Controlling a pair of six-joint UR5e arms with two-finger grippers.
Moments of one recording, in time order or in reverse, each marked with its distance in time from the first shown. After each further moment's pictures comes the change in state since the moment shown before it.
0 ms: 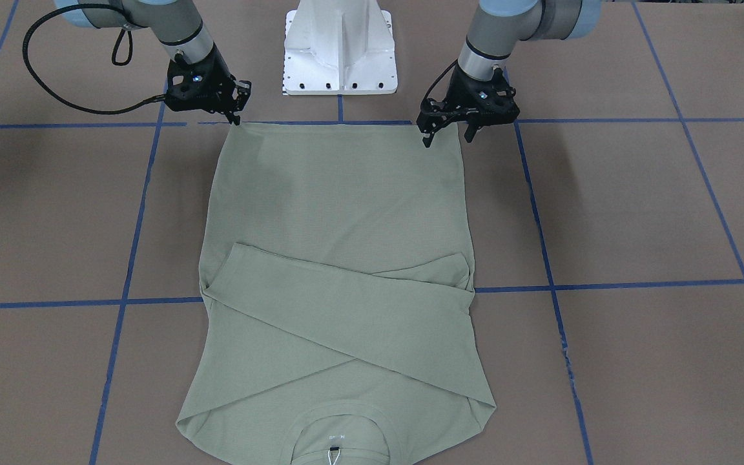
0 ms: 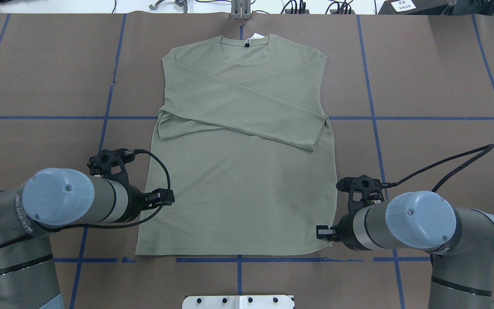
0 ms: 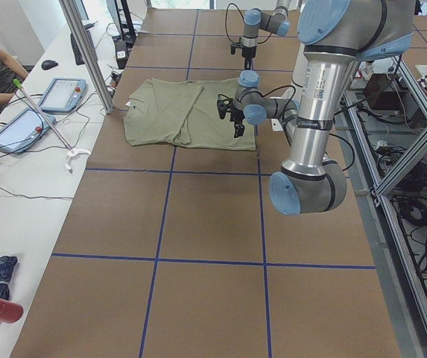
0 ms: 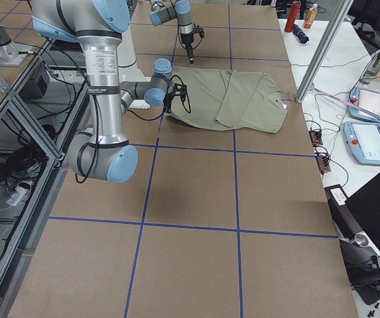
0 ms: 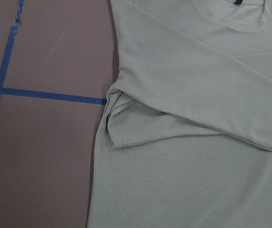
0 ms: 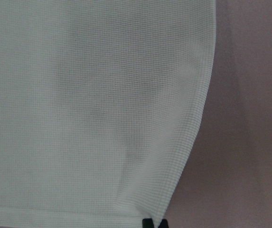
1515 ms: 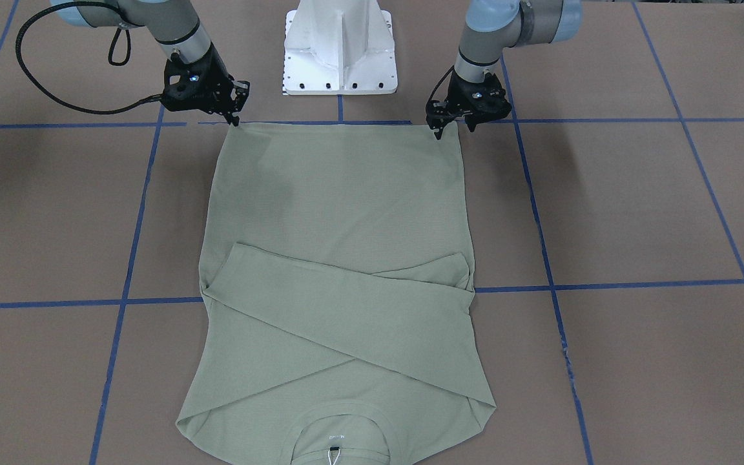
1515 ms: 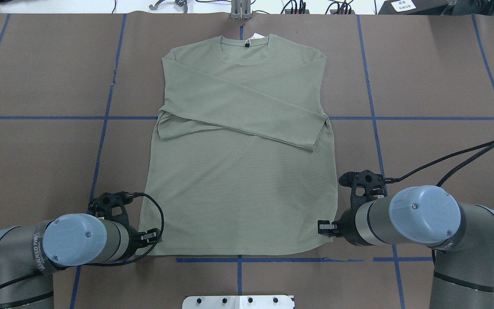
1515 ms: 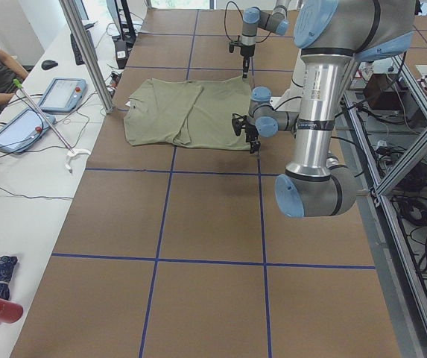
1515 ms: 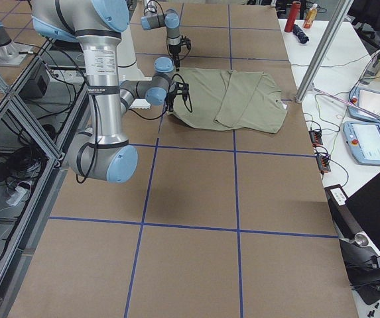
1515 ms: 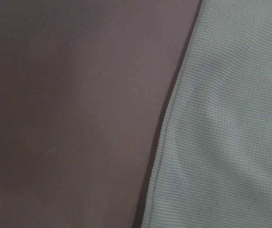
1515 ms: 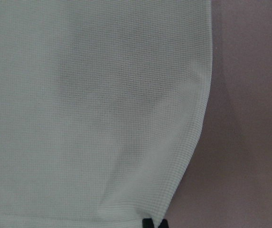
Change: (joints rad) left arm 0.119 0.065 0.047 0.006 0.037 -0.078; right arm 0.019 0.000 0.004 -0.001 0.007 0.000
